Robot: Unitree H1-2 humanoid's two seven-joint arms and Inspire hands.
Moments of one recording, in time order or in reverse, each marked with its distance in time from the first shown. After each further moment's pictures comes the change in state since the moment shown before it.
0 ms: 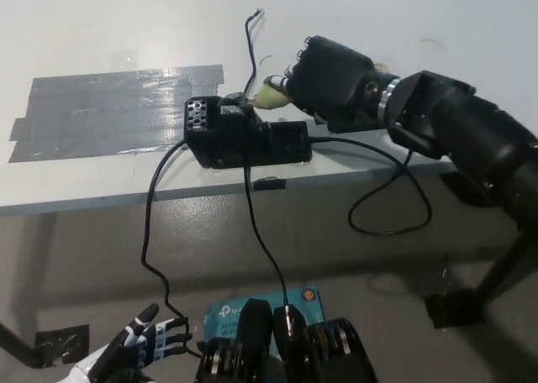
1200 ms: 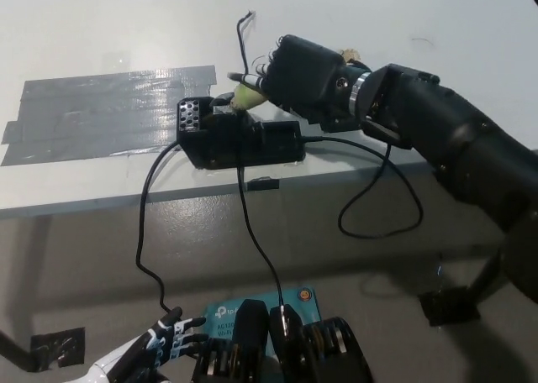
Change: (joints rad) left_arm -0.012 -0.013 -0.048 -0.036 0.078 -0.004 0.007; right_arm -0.110 0.120 0.108 0.274 0.034 -0.024 -0.114
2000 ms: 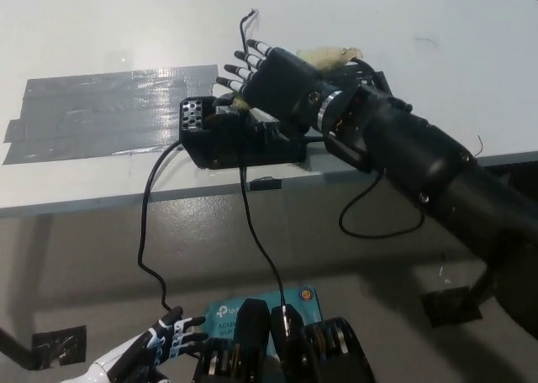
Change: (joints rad) left_arm -0.006 0.000 0.002 0.006 0.013 0.001 -0.006; right_arm 0.120 0.012 -0.148 -0.333 0.035 0.234 0.395
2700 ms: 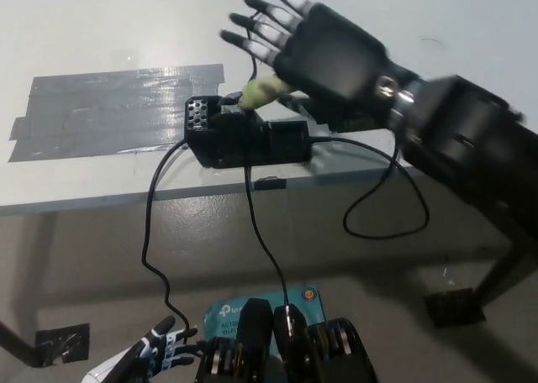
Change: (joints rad) left_arm 0.027 0.000 0.014 0.030 -0.001 0.000 -0.005; right_arm 0.228 -0.263 -0.245 -0.843 0.051 0.021 0.235
